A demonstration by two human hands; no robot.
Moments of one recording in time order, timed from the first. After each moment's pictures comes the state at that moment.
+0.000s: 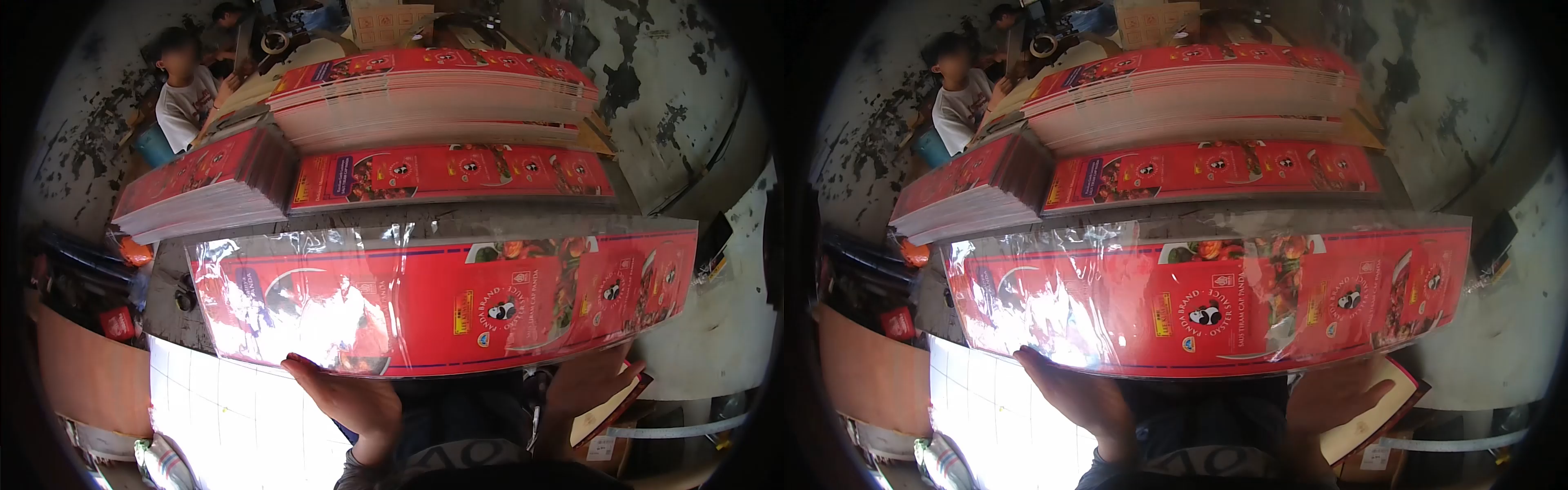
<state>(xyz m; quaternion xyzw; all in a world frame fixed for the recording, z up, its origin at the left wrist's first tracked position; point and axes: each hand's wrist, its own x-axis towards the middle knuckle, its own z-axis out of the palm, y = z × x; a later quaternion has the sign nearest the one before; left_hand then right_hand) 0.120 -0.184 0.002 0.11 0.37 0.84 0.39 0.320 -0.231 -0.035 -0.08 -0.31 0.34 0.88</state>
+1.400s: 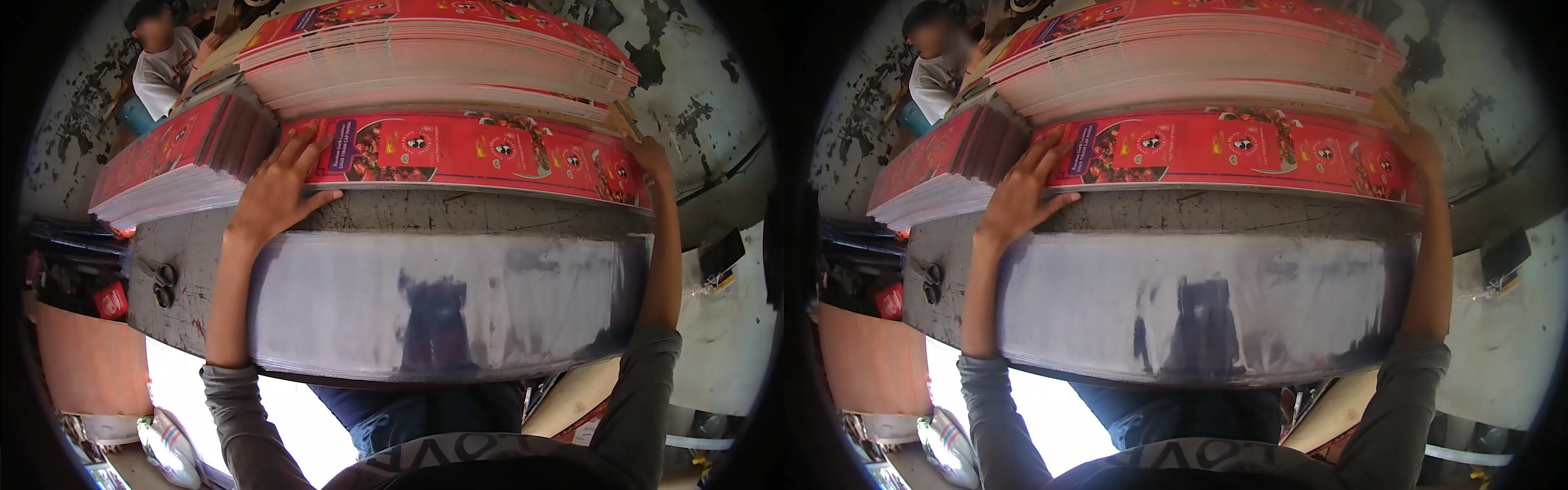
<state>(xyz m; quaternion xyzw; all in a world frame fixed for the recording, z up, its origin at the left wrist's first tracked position) 0.012 0.040 0.003 0.89 0.43 0.13 -0.04 0.581 0.037 0.014 -0.81 -0.56 -0.04 0.17</state>
